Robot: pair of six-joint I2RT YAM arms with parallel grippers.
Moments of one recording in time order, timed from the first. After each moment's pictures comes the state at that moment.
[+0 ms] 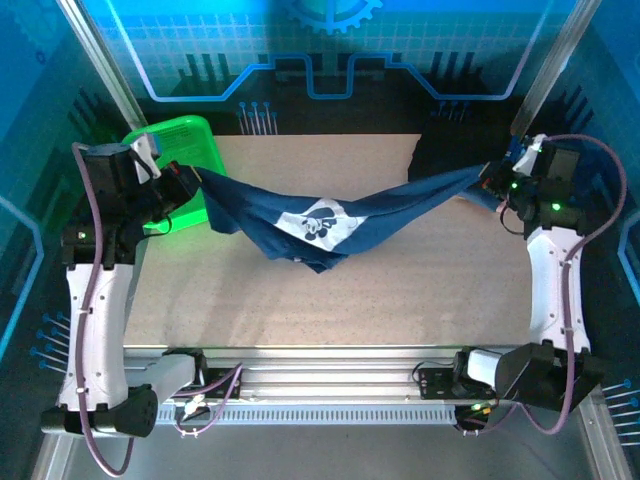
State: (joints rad) left arm 0.08 1.09 1.54 -0.95 0.32 -0.56; right arm -0.27 1.22 1.35 -0.69 -0.36 0.45
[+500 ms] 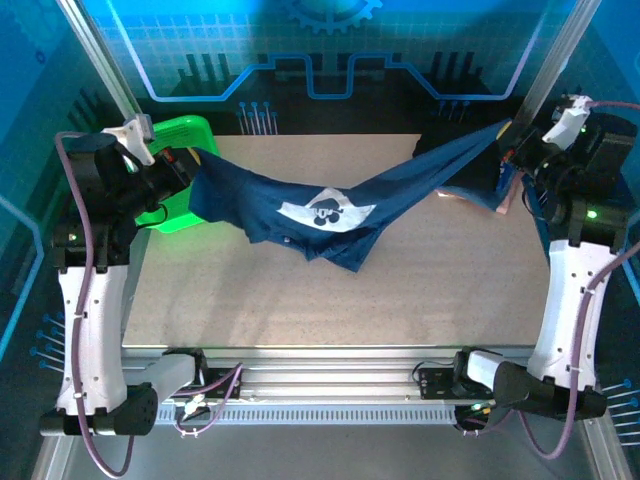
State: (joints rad) left arm 0.08 1.08 1.60 -0.86 0.40 -0.56; right arm -0.27 1.18 1.71 -0.80 -0.46 0.48
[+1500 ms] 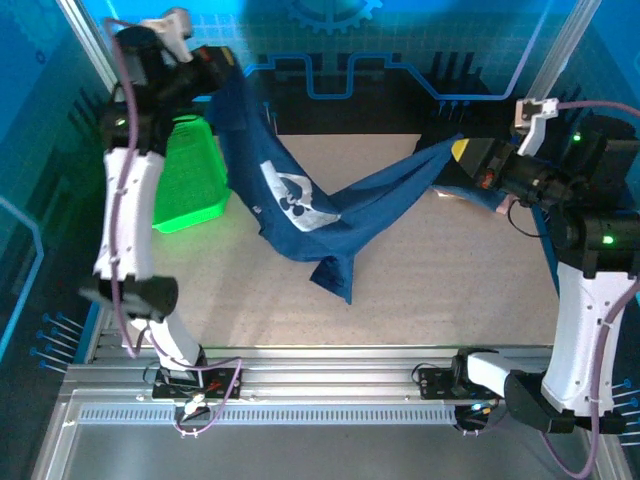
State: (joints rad) left arm -0.07 1.81 2.33 -0.67 0.37 -0.48; right arm -0.06 1.17 1.87 -1.04 -0.70 0.50
